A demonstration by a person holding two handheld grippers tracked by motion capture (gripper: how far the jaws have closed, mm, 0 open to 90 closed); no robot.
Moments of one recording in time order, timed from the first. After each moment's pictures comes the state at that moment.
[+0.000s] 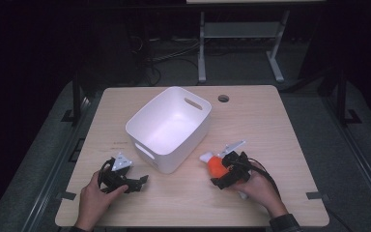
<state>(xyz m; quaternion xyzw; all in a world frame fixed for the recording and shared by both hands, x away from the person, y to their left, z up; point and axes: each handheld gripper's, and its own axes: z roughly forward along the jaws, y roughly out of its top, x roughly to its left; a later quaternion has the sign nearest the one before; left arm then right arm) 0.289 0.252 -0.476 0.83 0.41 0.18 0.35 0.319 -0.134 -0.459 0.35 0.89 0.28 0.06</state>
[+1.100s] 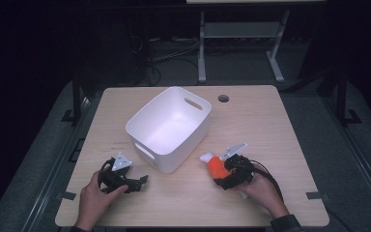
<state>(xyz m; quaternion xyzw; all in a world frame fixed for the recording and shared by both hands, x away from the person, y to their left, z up) 0.289 0.252 -0.476 0.83 0.40 0.18 0.35 0.311 -0.141 -0.456 0.32 0.90 0.27 0.07</state>
